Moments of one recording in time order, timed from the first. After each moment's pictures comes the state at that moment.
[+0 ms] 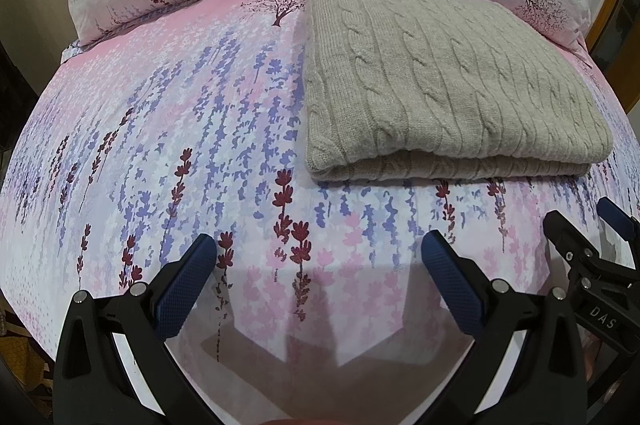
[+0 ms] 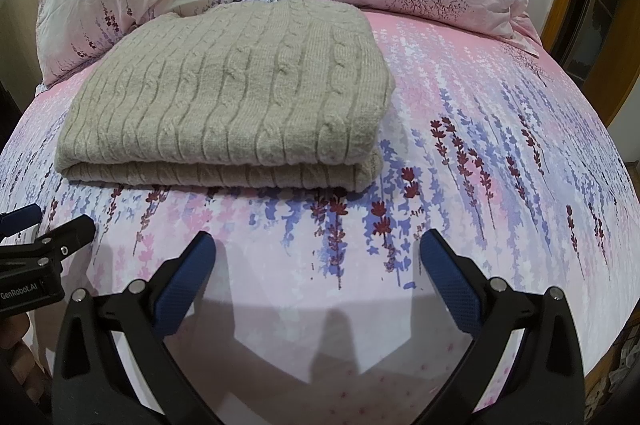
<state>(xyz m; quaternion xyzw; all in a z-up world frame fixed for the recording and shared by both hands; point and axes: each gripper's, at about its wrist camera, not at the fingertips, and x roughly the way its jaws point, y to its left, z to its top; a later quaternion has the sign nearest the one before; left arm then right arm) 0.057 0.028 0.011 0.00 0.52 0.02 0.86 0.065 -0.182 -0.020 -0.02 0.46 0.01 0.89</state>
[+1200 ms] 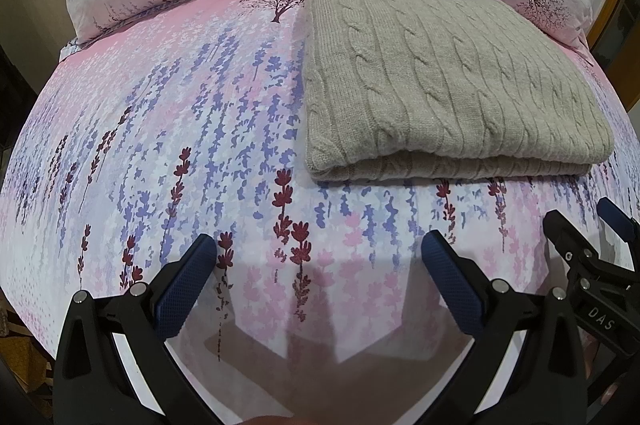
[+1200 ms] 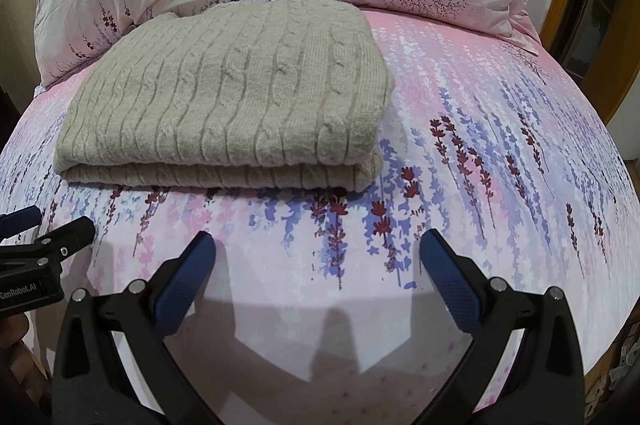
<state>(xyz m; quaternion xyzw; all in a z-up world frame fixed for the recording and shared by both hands) 0.060 0.029 0.008 0.00 0.52 0.02 0.85 0.066 -0.183 -0.020 -0.02 0.46 0.01 0.89</state>
